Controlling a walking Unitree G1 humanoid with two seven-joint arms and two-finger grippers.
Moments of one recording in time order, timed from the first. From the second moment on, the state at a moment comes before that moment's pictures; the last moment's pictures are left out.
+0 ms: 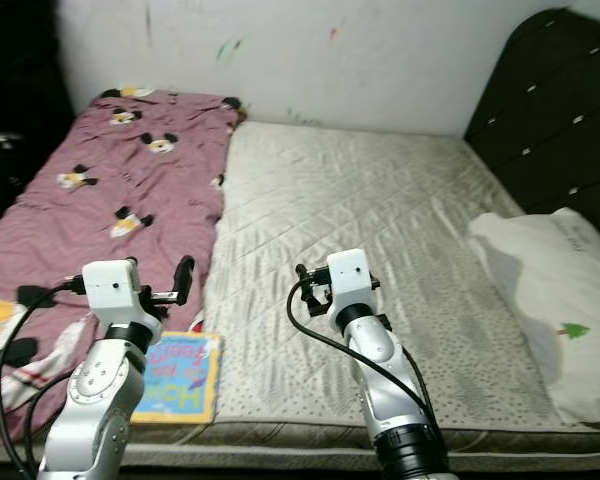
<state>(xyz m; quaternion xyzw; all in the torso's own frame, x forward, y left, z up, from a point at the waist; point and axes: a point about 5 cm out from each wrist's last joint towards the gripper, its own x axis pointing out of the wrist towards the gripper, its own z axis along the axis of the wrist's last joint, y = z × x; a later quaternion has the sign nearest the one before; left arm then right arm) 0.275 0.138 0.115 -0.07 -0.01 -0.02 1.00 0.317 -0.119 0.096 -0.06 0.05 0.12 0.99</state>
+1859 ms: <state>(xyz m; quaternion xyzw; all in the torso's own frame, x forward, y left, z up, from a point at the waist) 0.275 0.131 0.116 -0.09 -0.02 -0.05 0.99 0.315 -0.122 0.087 -0.06 0.07 0.11 0.99</state>
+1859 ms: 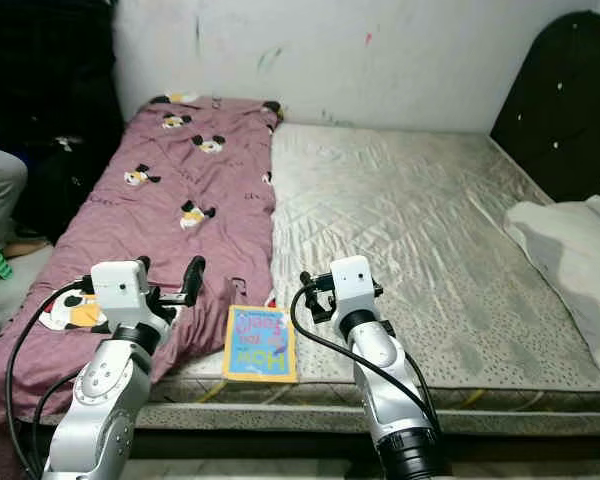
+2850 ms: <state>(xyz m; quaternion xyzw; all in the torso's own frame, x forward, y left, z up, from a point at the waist) 0.277 0.126 0.119 -0.09 -0.02 -0.06 0.99 0.318 -0.125 0.089 -0.07 0.06 0.12 0.99</state>
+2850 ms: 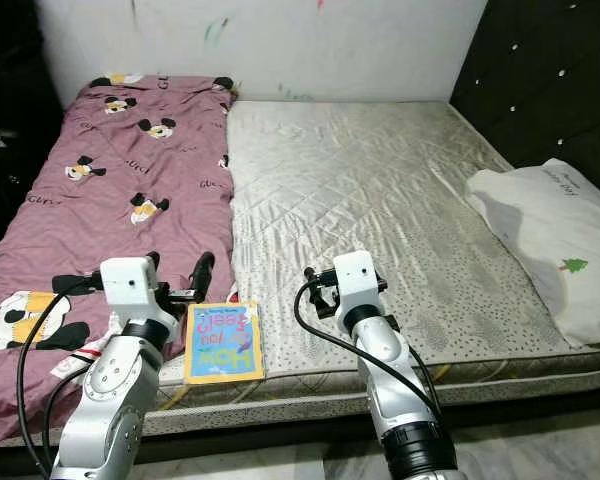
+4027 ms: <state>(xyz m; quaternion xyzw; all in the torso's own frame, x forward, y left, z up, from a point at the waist) 0.283 0.119 0.128 -0.09 -0.03 -0.06 0.99 0.321 -0.106 0.099 -0.04 0.04 0.14 0.99</state>
